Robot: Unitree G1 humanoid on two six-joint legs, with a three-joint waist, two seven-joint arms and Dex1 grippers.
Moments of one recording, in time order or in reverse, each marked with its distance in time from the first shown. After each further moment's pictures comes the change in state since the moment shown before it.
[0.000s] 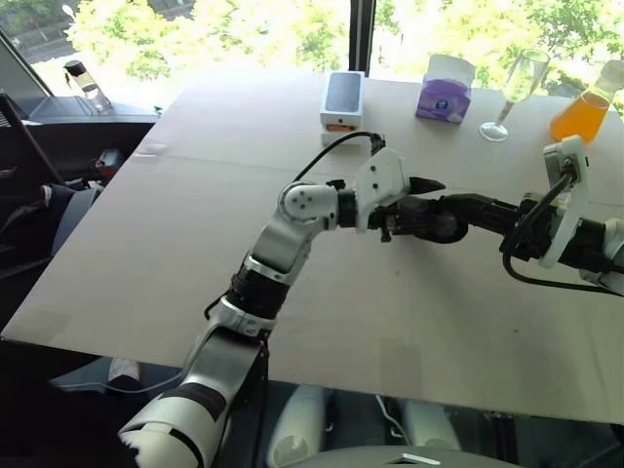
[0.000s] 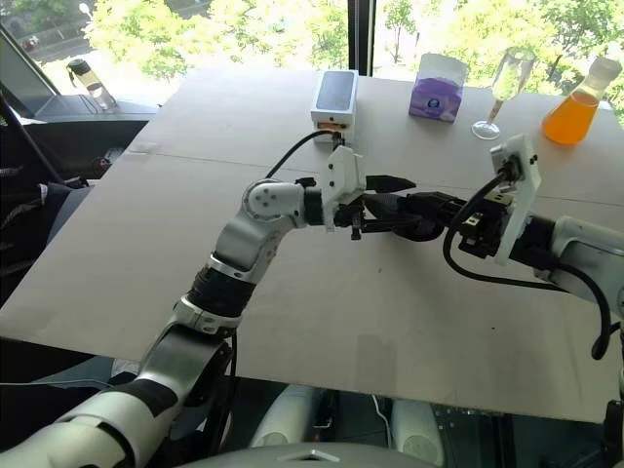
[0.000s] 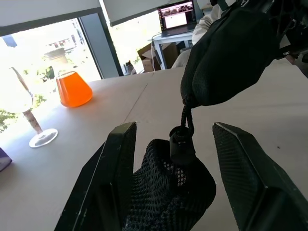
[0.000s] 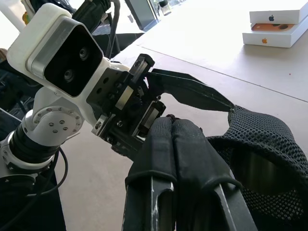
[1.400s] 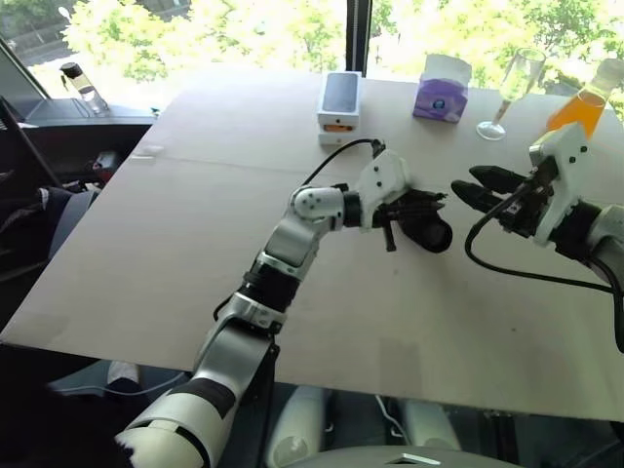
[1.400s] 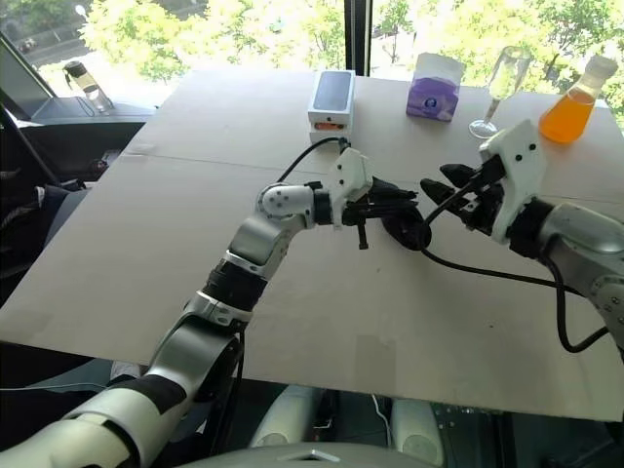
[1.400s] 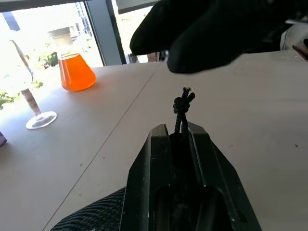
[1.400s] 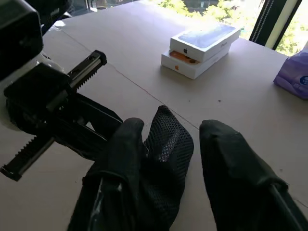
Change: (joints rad) left arm -0.035 -0.044 0.014 0.176 0.029 -0.046 0.009; right arm 0.029 -0.086 0.174 -0.084 -0.539 -0.307 0.071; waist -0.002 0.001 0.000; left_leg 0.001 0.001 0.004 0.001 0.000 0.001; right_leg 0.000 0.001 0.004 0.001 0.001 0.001
